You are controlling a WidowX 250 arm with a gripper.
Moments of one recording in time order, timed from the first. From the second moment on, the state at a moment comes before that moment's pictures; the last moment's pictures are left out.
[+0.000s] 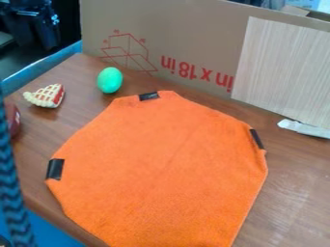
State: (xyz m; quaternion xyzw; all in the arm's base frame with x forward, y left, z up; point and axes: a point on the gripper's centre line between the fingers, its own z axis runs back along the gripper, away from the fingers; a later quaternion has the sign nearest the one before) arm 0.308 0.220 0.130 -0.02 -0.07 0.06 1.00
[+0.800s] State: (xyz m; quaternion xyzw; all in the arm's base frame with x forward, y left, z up) arm 0.251 0.162 0.066 -0.07 -0.07 0.08 0.99
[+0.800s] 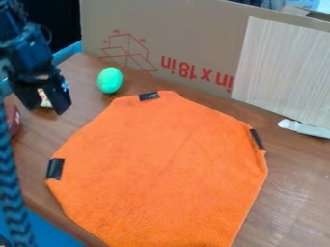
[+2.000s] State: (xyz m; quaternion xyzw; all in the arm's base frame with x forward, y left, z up) arm 0.205 0.130 0.002 -0.10 -0.13 0.19 0.97
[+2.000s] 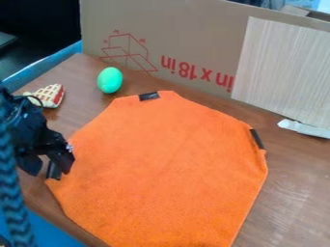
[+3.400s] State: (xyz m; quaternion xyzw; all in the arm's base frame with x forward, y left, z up) arm 0.193 0.138 0.016 -0.11 -0.10 0.23 0.96
